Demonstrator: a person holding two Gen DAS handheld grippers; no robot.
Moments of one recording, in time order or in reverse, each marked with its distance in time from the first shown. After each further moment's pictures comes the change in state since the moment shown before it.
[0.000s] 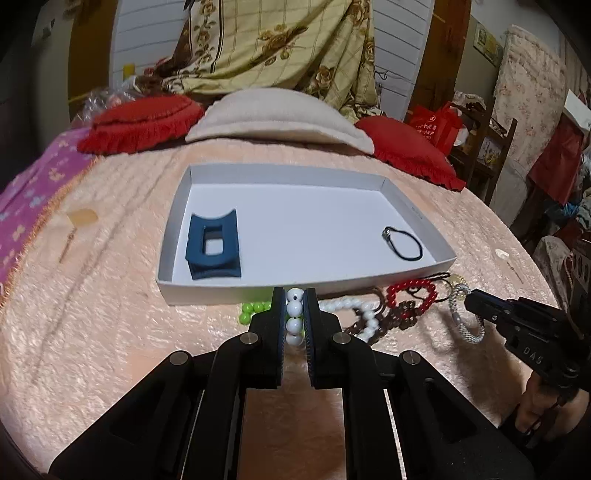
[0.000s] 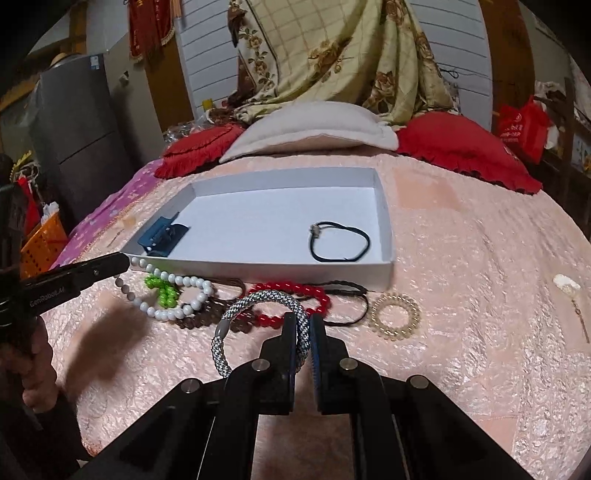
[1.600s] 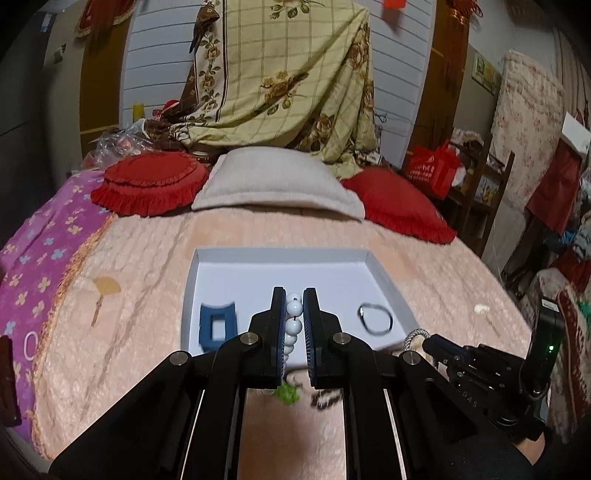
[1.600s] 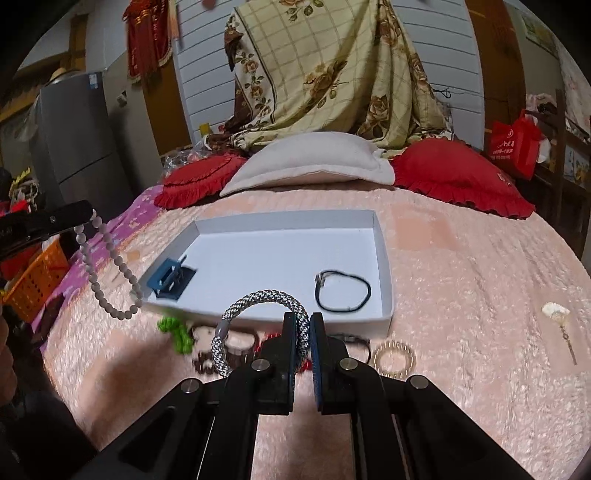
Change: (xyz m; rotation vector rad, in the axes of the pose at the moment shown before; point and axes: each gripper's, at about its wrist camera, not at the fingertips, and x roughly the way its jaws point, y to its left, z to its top) left arm -0.059 -0.021 0.078 -0.027 -0.128 0.030; right arm -0.018 0.005 0.038 0.033 -0.077 -0.017
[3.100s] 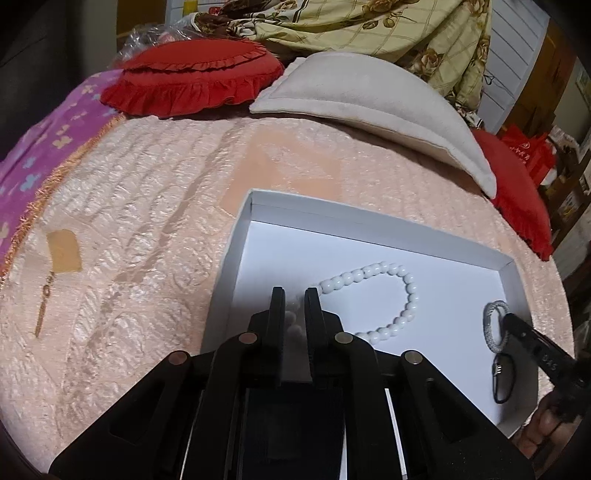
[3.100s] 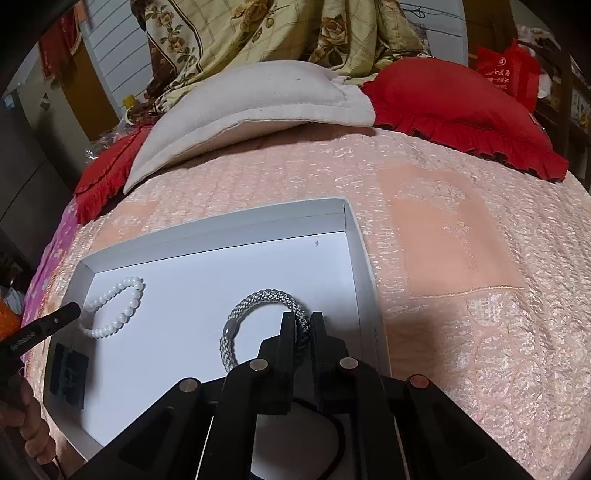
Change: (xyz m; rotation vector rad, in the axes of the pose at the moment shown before) left arm 0.205 0.096 0.004 -0.211 0.312 0.190; right arm 0.183 -0.073 0.079 0.170 0.254 -0.082
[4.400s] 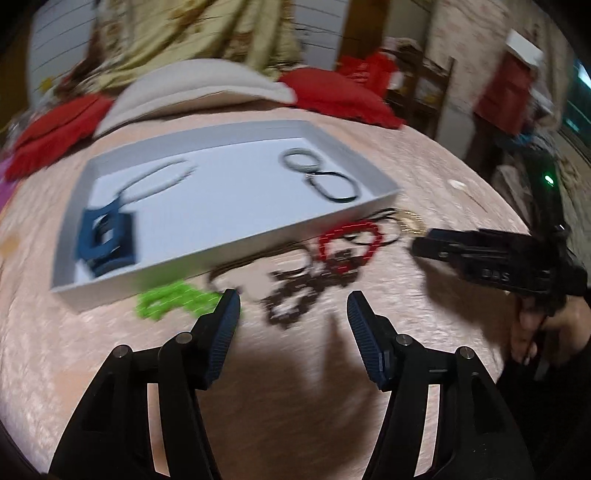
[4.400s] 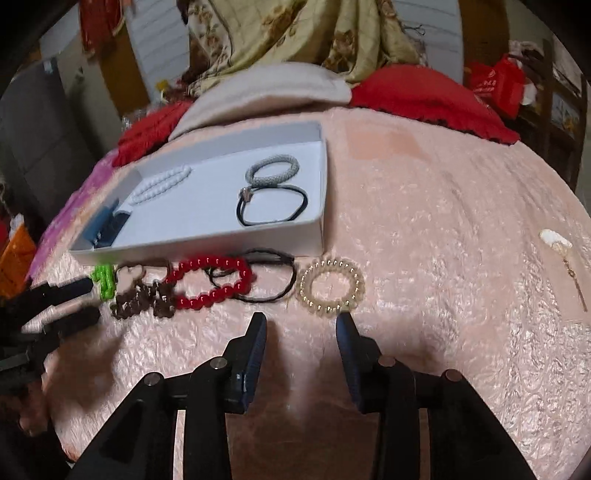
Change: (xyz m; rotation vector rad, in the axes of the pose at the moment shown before) left arm -0.094 -0.088 -0.168 0.504 -0.041 -0.357; right arm -0.106 -0.017 -0.156 -0.081 -0.041 0.001
